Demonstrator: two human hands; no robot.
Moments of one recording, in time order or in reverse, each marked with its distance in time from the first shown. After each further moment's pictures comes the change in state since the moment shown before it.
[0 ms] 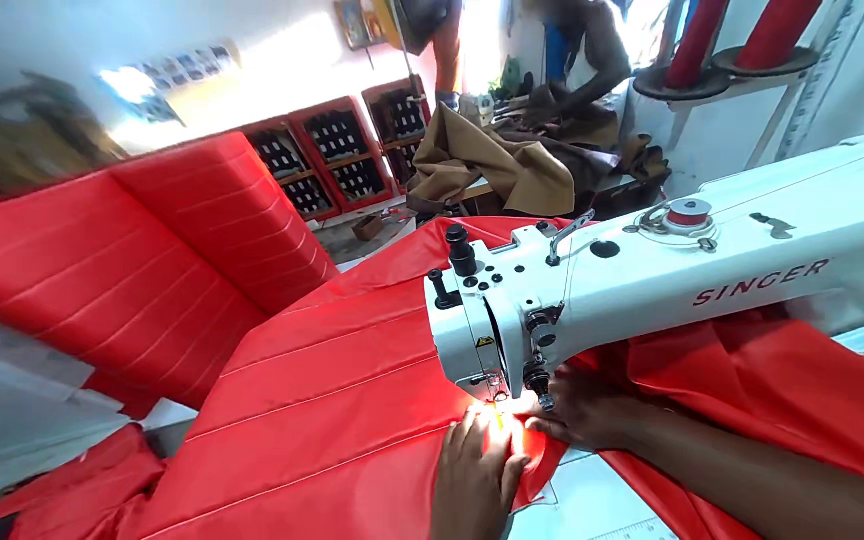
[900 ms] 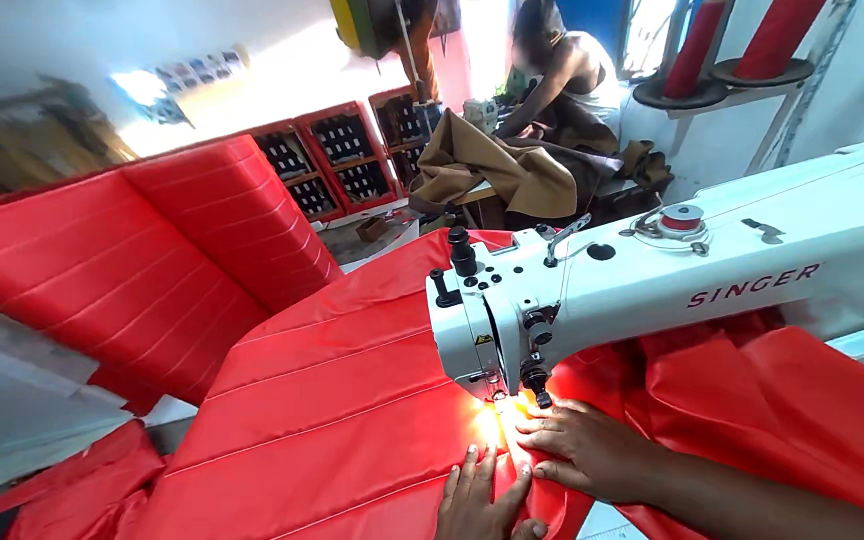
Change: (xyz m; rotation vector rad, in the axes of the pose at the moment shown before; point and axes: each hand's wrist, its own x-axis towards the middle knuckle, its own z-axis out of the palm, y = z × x) left_hand -0.030 0.025 -0.043 -0.185 -0.435 -0.101; right_hand -0.017 -0.042 -0.009 0.260 -0.363 0.289
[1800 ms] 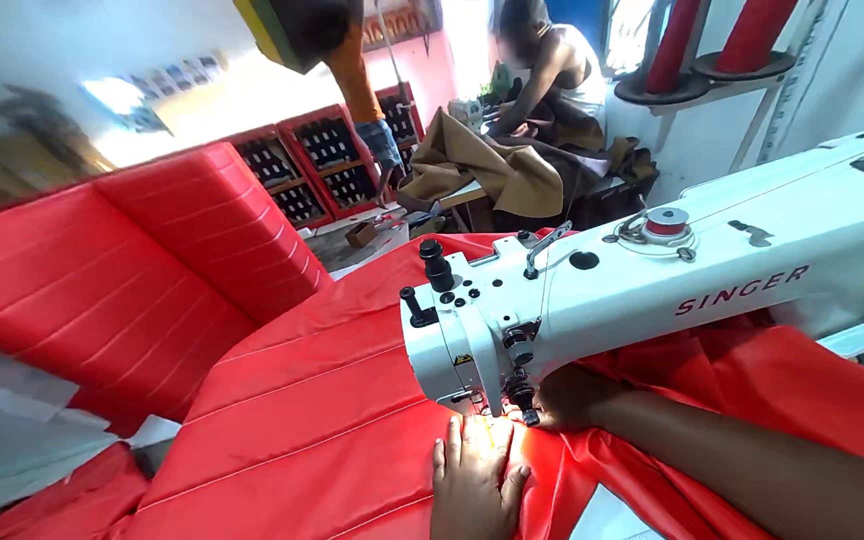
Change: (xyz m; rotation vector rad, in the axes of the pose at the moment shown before) left_hand 0.058 -0.003 0.008 0.183 0.017 -0.200; right_hand 0.041 0.024 -0.053 -0.189 0.023 -0.040
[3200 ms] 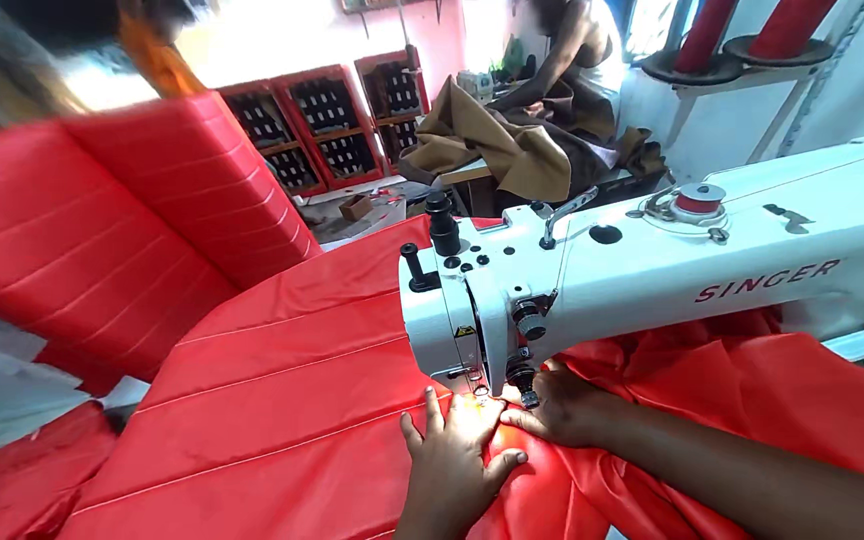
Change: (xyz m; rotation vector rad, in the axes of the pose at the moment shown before) left_hand 0.016 -0.008 -0.010 0.077 -0.126 -0.036; right_hand -0.004 -0.016 0.023 0.064 -0.013 0.133
